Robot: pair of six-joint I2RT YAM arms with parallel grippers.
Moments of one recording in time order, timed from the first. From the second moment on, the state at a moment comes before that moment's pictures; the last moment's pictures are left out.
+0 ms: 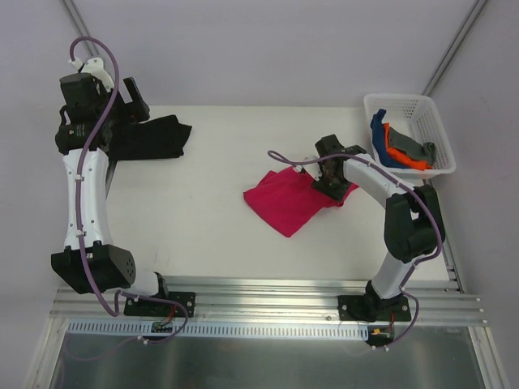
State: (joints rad) left arm 0.21 1.42 1.67 -0.66 0.17 -0.15; right arm 0.40 1.75 1.30 -0.87 0.17 -0.66
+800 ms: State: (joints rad) left arm 0.21 1.43 1.67 -0.66 0.17 -0.17; right arm 0.40 1.74 1.27 -0.87 0.18 -0.68
